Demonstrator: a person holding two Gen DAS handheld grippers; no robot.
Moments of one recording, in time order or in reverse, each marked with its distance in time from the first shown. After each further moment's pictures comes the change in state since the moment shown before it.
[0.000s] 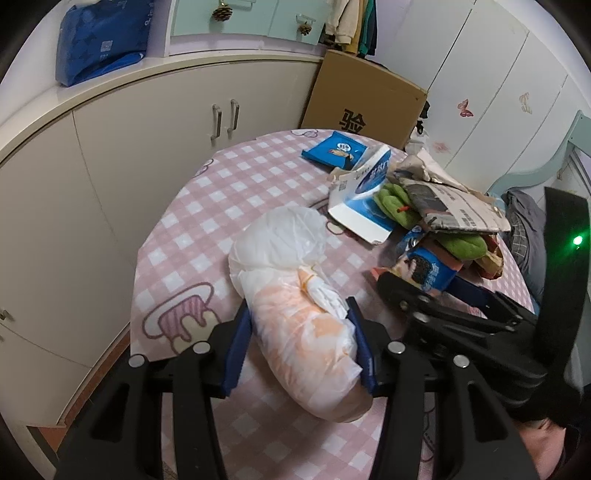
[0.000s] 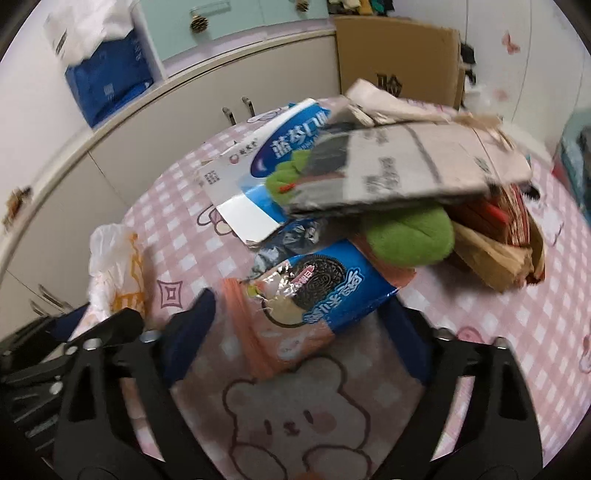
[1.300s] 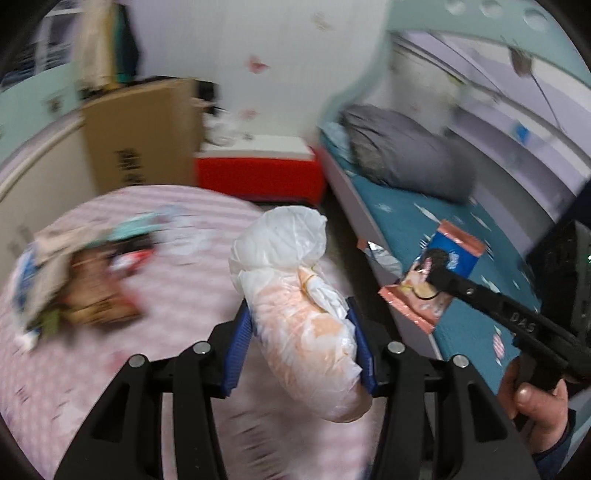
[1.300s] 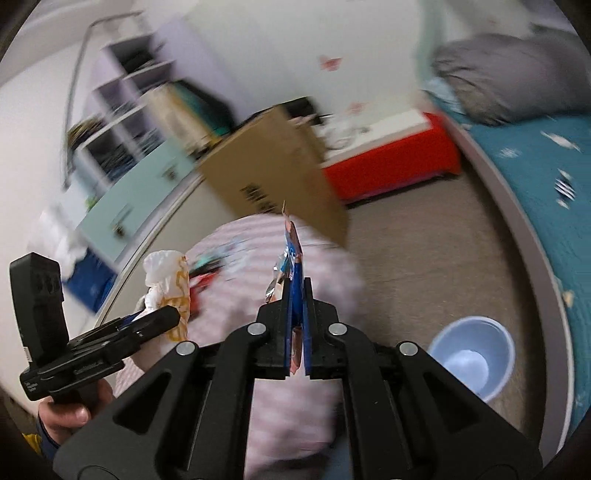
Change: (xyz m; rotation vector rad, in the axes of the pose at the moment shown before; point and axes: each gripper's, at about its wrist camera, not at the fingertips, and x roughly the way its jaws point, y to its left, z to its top) left arm -0.004 -0.364 -0.060 0.605 0.052 -0.401; right arm -0.236 -0.346 -0.155 0.637 -0.394 0.020
